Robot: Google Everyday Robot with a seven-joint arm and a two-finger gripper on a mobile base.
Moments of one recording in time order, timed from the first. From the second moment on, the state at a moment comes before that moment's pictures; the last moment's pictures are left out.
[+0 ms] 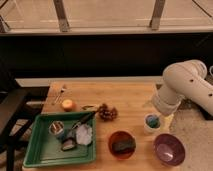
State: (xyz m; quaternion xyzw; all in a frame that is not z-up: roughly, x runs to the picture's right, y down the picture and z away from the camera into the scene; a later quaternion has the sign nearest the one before) arm 0.221 0.129 0.627 -0.32 -0.13 -0.20 0.92
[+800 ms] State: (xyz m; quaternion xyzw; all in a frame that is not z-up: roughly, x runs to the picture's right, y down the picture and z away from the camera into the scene) arm 0.190 0.117 0.627 -0.32 -0.14 -0.21 0.91
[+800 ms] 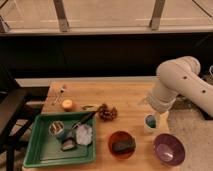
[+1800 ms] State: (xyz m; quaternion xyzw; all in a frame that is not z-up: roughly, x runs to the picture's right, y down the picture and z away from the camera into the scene) arm 0.009 0.137 0.636 -0.32 -0.22 -0.21 0.90
